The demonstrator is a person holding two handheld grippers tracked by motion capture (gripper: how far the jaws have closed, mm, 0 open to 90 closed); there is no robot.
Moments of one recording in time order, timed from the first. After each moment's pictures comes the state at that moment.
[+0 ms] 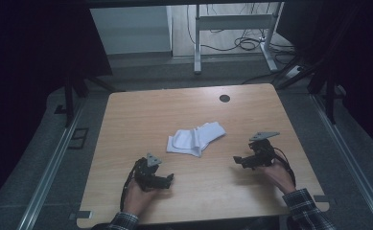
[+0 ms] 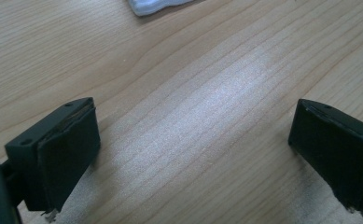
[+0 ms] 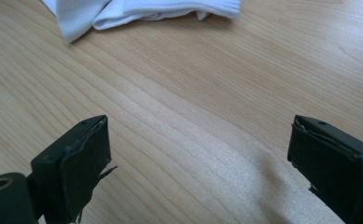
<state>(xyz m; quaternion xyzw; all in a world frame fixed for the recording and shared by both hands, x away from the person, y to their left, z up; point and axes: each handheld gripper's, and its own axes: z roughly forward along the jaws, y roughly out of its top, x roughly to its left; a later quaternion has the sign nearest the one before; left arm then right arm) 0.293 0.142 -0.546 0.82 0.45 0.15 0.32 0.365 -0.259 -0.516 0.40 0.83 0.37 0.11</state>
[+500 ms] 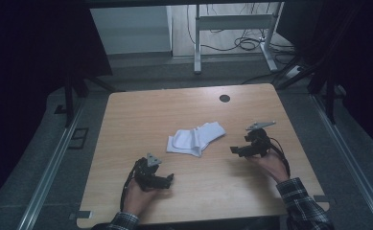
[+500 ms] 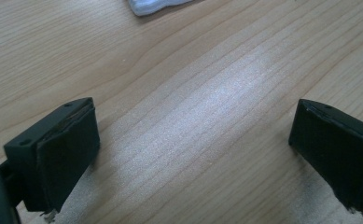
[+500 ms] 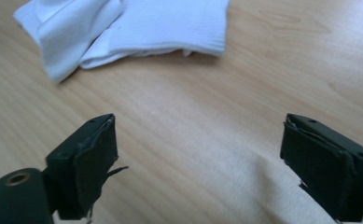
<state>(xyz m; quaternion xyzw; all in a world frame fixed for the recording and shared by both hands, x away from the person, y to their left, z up) 0.293 0.142 -0.546 0.82 0.45 0.15 0.32 0.396 -0.249 -0.507 0.42 0.82 0.37 0.10</state>
